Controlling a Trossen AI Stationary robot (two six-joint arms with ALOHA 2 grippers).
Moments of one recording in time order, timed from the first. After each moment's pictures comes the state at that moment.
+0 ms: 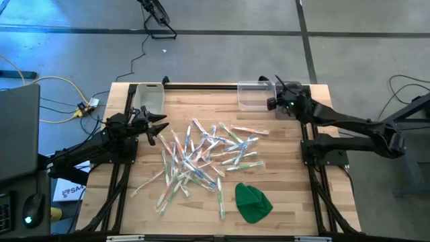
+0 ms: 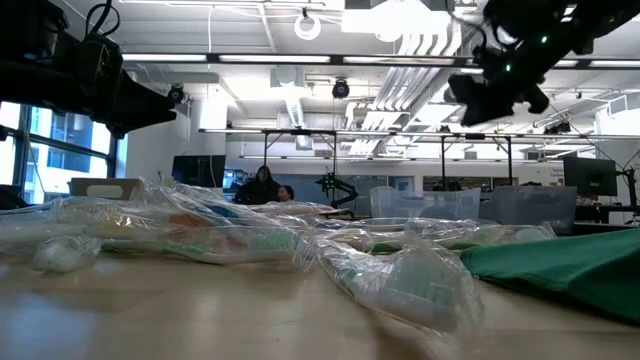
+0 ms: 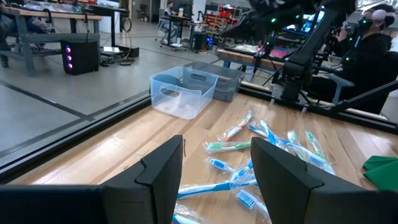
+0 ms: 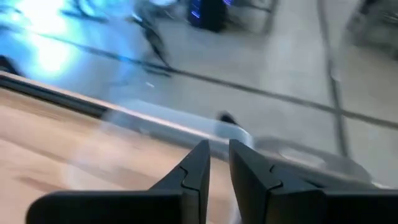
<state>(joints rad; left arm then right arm) 0.46 0.01 0.06 -0.05 0.09 -0.14 -0.50 0.90 0.59 -0.18 0.62 0.32</state>
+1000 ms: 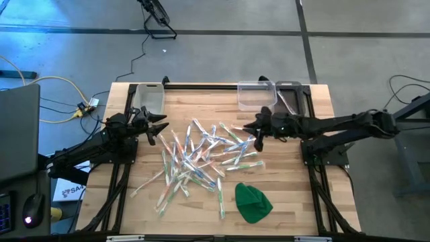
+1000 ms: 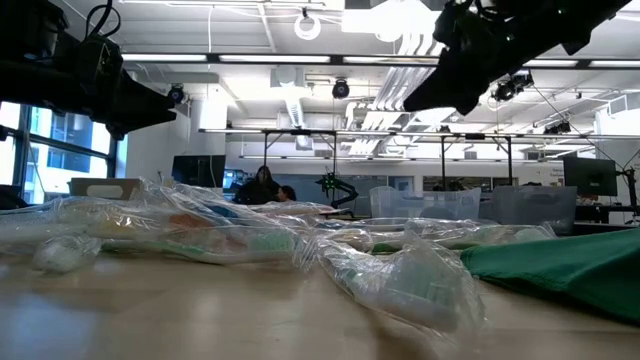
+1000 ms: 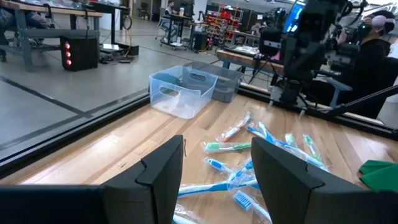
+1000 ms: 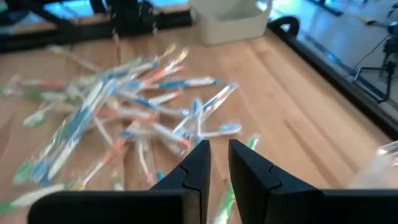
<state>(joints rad) 0.46 0.01 0.06 -0.05 0.09 -0.17 -0.06 1.10 0.59 0.07 0.16 0.13</state>
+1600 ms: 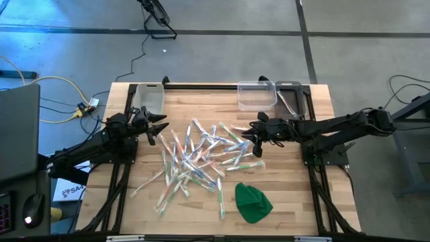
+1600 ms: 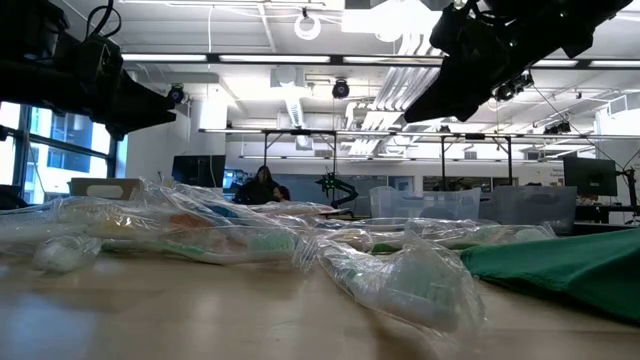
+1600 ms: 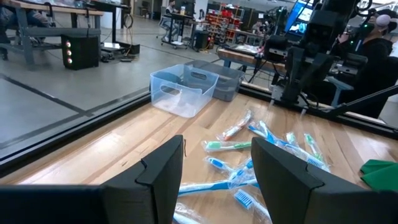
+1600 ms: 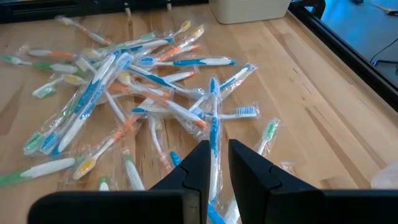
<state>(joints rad) 0.46 0.01 0.06 -0.07 0.09 -0.17 -0.01 1.15 0.59 0.06 0.16 0.13</state>
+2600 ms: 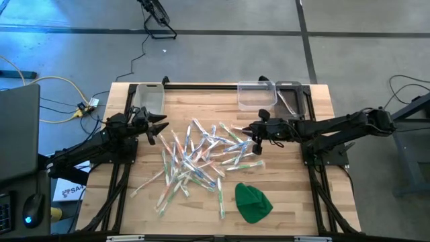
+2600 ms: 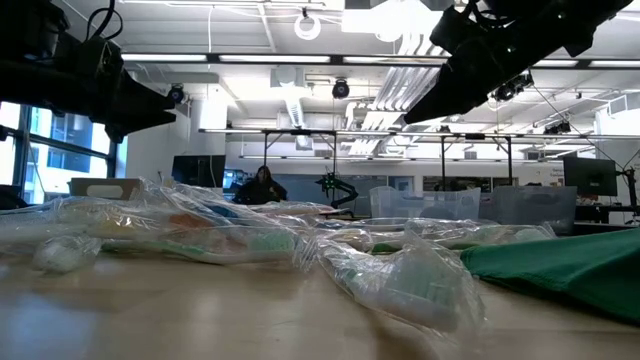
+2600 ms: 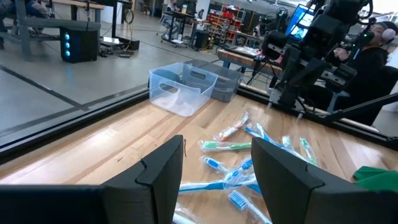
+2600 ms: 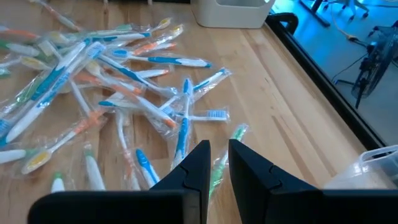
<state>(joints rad) 0.46 0.01 0.06 -0.07 0.09 -0.22 -0.01 1.15 0.59 0.06 0.26 0.00</state>
